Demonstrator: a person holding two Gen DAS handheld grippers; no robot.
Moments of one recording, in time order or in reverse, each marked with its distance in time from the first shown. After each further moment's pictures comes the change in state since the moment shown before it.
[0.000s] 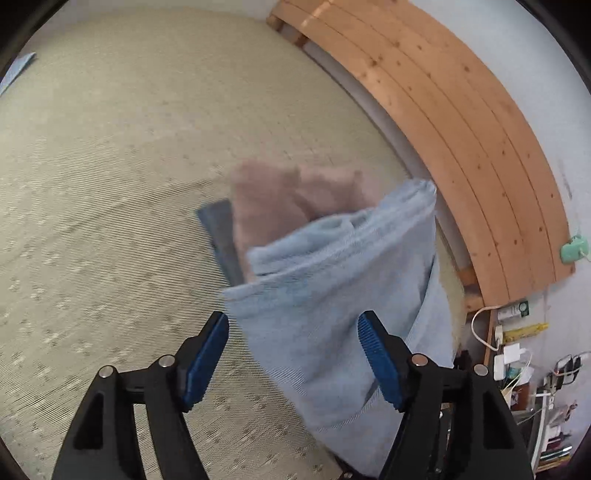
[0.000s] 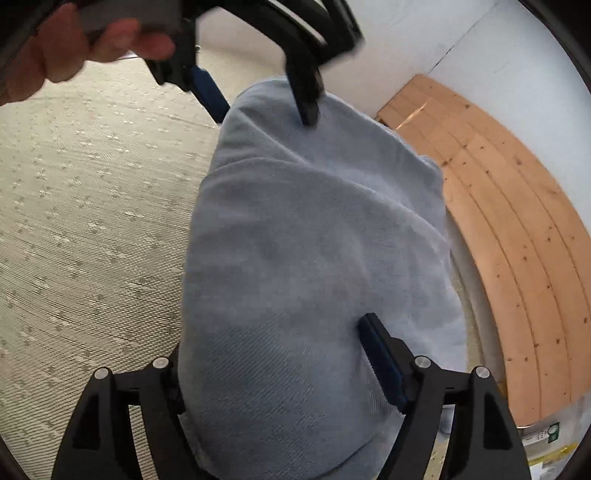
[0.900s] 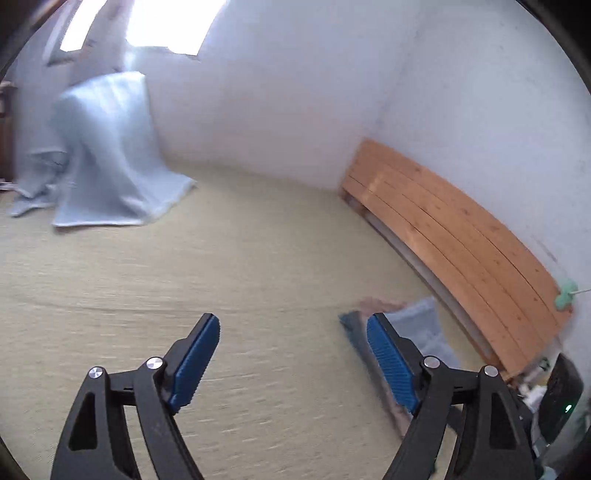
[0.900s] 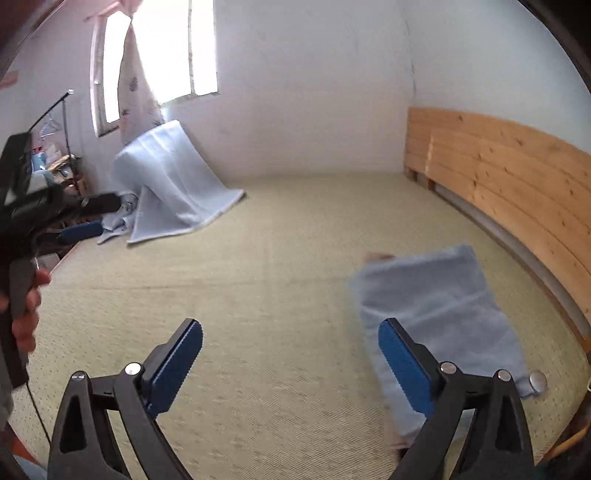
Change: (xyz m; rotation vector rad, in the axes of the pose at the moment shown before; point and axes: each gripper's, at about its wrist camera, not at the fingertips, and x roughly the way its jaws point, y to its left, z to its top) left arm -0.339 0.084 -0.229 -0.048 -0.683 0.272; right arm -0.202 0.002 0.073 0.397 -0.363 0.385
